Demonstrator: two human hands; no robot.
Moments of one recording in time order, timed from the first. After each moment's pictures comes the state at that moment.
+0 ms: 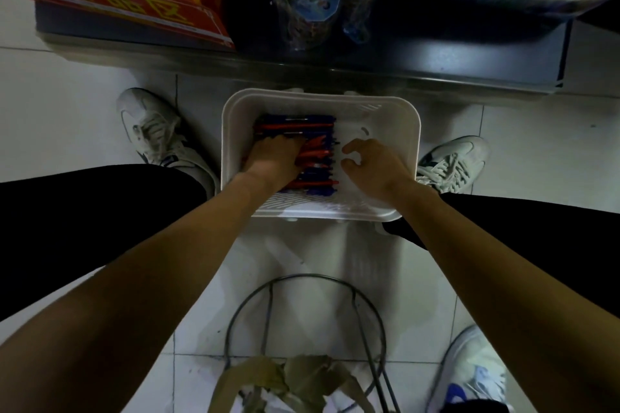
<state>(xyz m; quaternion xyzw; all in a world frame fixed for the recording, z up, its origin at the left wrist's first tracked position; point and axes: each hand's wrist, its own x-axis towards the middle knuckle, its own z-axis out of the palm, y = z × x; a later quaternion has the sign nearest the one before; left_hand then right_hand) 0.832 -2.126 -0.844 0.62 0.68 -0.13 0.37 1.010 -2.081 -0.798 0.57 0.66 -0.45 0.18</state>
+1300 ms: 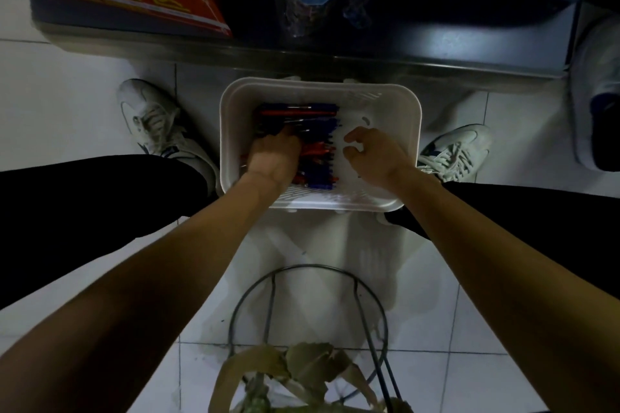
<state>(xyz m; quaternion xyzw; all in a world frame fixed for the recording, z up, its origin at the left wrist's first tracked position) 0.842 -2.139 -0.838 0.64 0.69 -0.16 0.30 1.010 -2.080 -0.806 0.60 0.61 -0.49 0.15</state>
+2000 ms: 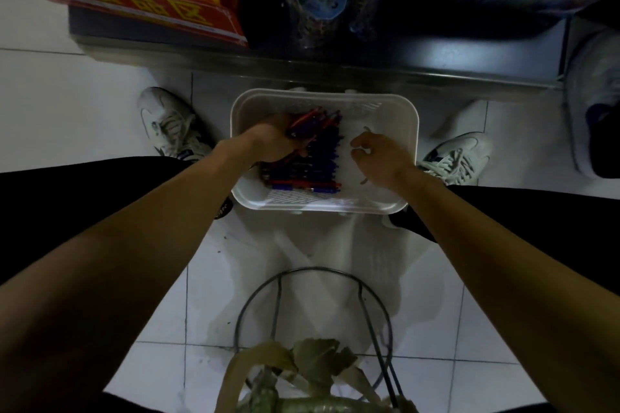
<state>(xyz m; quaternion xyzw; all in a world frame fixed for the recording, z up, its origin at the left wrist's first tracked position) 0.801 -2.108 -0.797 0.46 0.69 -0.03 0.56 1.005 -2.081 -0.791 0.61 0.61 -0.48 0.15</state>
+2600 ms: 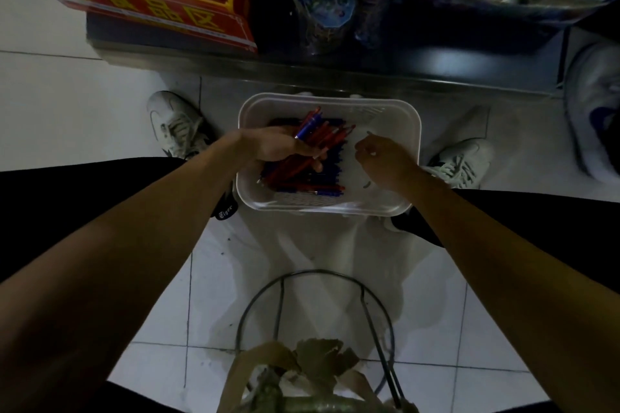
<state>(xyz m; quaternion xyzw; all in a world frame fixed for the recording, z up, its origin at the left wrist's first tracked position) 0.792 -2.108 -0.774 0.37 0.59 -0.03 0.72 1.002 -2.080 -0.783 0.59 0.63 -0.47 0.16</state>
